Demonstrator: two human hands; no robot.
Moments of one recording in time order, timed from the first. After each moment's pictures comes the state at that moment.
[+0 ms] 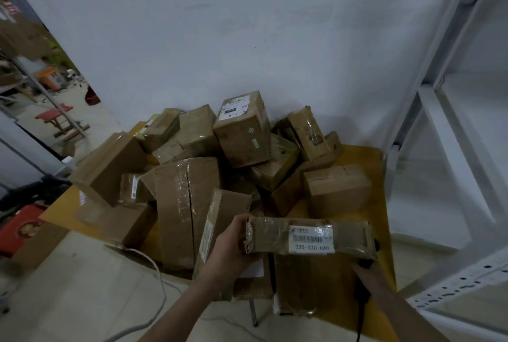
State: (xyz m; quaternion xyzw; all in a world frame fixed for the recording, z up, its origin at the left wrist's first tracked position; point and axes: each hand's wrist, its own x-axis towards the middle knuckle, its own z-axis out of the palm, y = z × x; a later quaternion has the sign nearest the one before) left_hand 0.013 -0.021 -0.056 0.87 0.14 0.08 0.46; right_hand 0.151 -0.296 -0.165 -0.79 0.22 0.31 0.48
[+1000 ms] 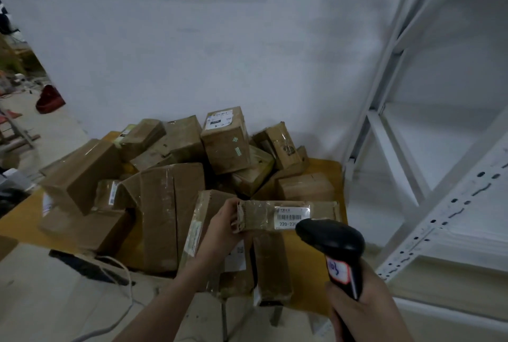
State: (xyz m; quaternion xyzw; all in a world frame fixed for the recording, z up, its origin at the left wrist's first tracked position) left_hand 0.028 -0.020 -0.041 0.87 0.09 0.12 0.46; right_hand -0.019 -0.283 0.090 -0.84 -0.02 0.21 0.51
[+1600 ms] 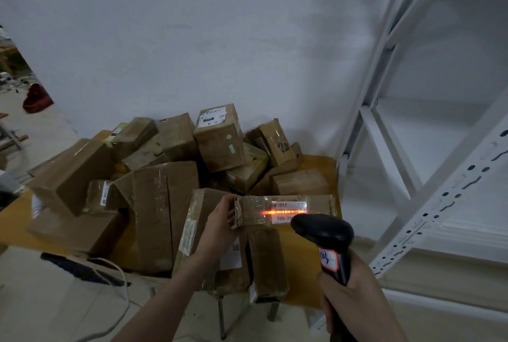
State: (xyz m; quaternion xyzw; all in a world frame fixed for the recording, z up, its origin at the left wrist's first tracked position) left_hand 0.035 -0.027 -0.038 0.86 0.10 0.12 0.49; right_hand -0.019 -0.283 0.082 -0.83 0.00 0.22 0.51
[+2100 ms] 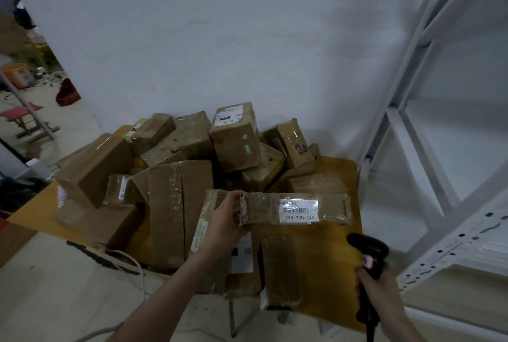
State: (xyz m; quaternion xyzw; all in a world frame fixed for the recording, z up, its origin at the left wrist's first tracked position) left_hand 0.035 -0.015 -0.023 0.85 0.13 0.13 0.49; right_hand 0.074 -0.318 -0.049 -0.82 0.17 0.15 0.52
